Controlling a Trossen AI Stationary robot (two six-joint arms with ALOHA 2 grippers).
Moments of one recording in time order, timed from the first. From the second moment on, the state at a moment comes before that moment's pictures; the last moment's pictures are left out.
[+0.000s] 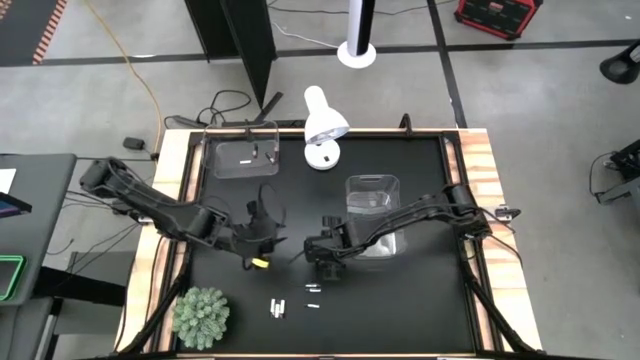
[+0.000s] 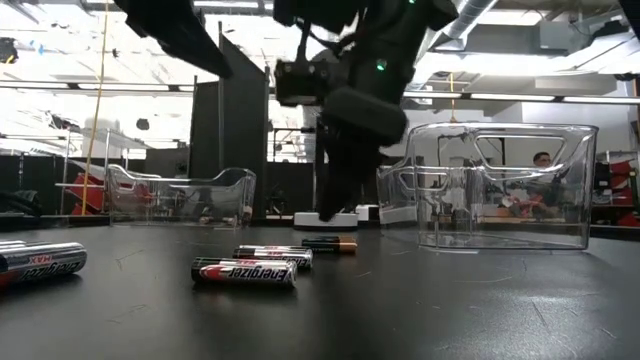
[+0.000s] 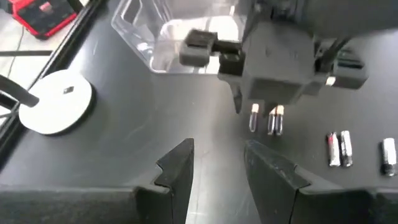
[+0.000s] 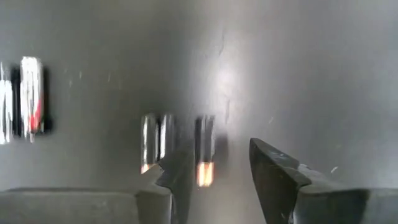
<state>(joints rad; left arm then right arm) -0.40 1.25 0.93 -0.44 -0.58 -0.26 0.21 2.09 1.55 -0.67 0.21 0.18</state>
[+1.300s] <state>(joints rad) -0.41 1.21 0.86 -0.38 -0.76 -0.30 0.19 2.15 1.55 -0.64 0.16 0.15</state>
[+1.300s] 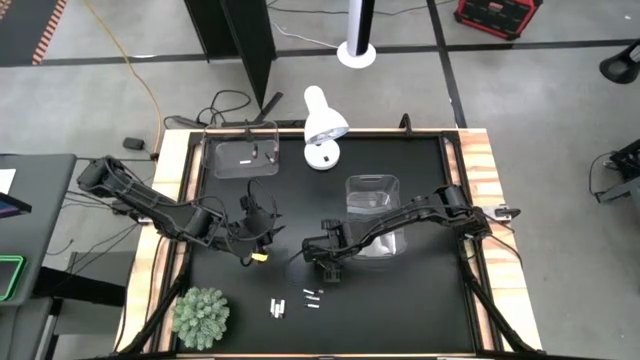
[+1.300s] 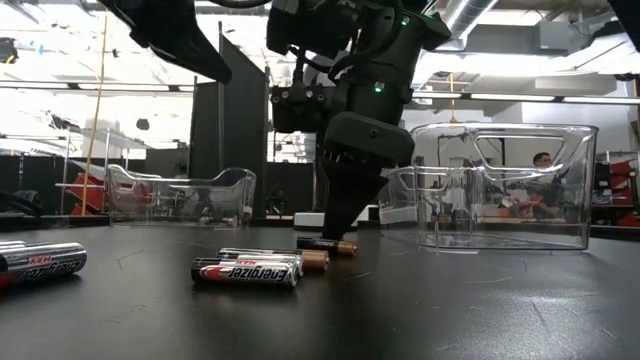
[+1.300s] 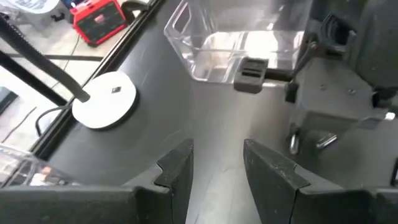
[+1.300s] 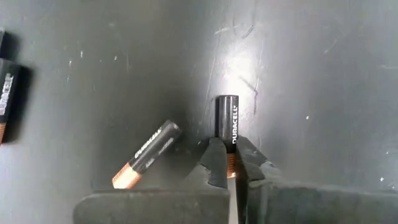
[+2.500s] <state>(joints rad) -0.36 1.21 0.63 0.03 -0.47 -0.13 0.17 2.00 1.56 -0.41 0.21 0.04</state>
